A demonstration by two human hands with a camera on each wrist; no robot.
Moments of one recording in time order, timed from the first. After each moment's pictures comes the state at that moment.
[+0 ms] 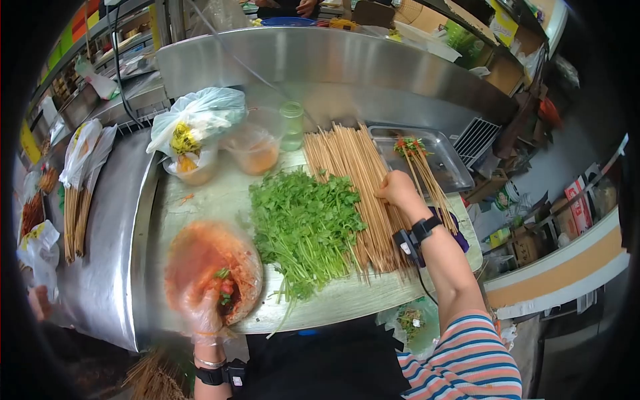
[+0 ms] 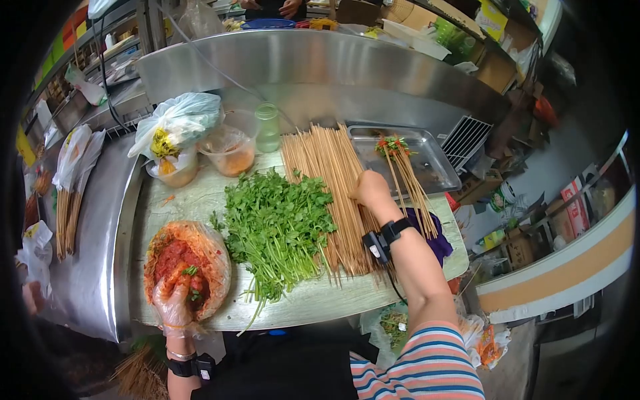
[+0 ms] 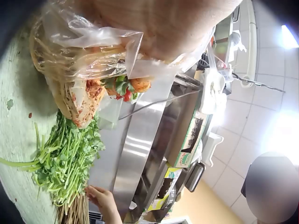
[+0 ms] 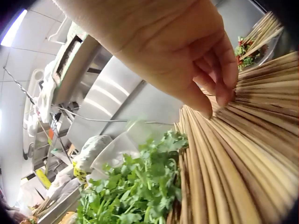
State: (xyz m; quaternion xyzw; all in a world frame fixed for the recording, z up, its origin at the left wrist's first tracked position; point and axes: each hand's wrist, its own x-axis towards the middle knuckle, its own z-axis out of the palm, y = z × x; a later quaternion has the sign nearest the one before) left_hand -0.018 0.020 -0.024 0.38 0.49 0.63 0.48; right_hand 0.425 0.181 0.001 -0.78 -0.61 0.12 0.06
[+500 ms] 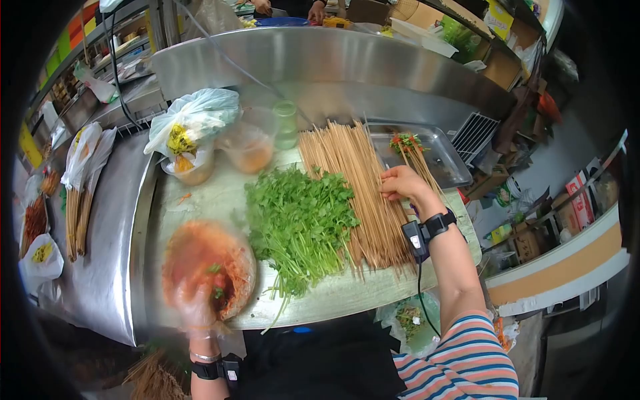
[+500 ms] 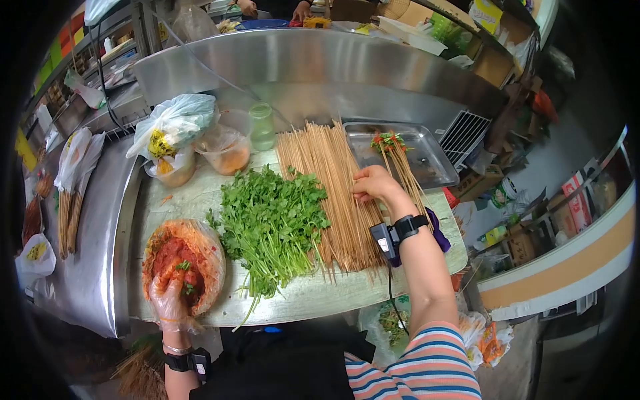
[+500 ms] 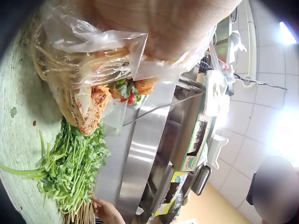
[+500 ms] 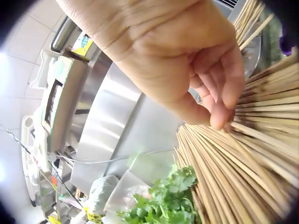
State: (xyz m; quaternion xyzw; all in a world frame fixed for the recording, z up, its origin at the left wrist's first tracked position) left_hand -0.023 0.021 -0.037 0.39 0.50 0.64 0.43; right_hand 0.449 0.164 0.020 -0.70 -0.45 0.45 0.32
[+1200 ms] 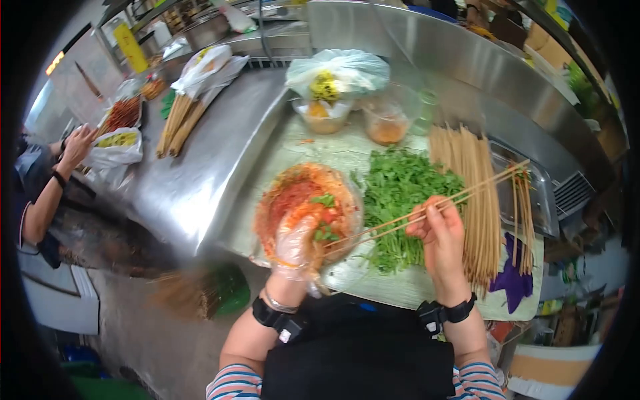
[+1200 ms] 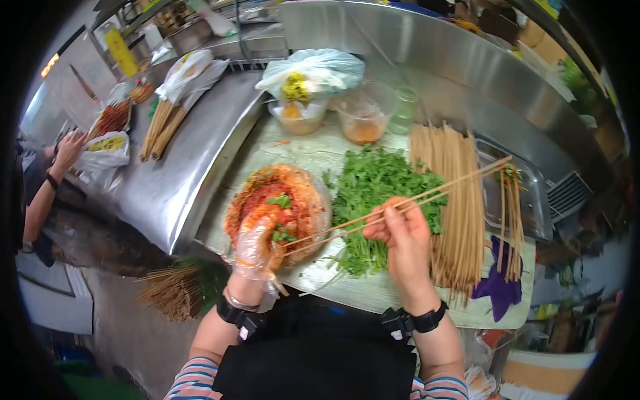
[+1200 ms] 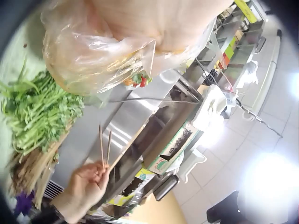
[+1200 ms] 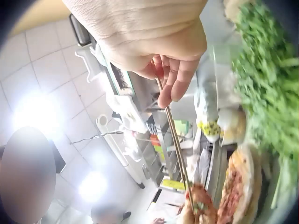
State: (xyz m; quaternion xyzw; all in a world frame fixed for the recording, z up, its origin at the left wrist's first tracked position) left_hand 0.005 0.020 -0.016 0.19 0.29 0.75 0.57; right_hand 0.234 0.058 0.028 -0.32 -0.43 0.62 0.57
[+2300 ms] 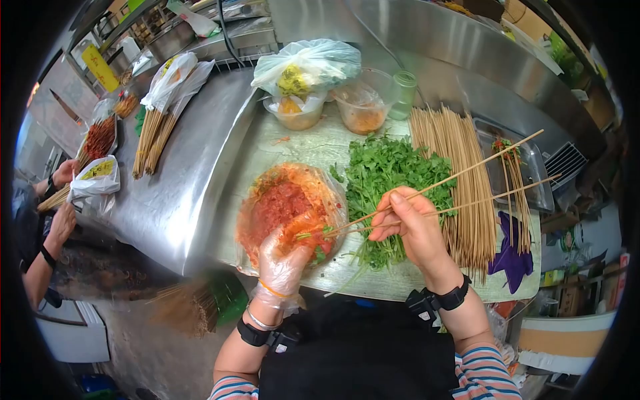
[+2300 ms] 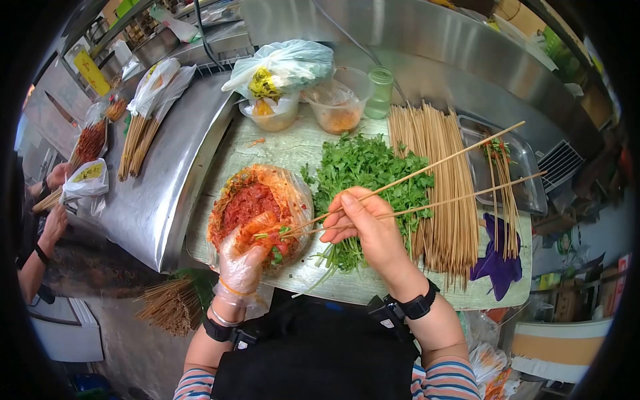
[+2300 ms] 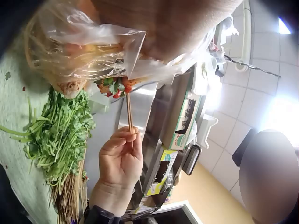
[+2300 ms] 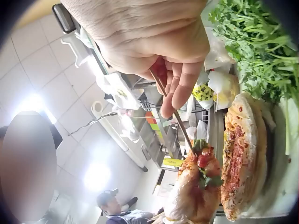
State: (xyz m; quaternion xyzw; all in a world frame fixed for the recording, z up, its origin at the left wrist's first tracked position) left_hand 0.002 0.000 0.005 0.38 0.47 0.60 0.52; right_hand 0.219 0.068 0.037 -0.32 -0.46 0.69 0.45
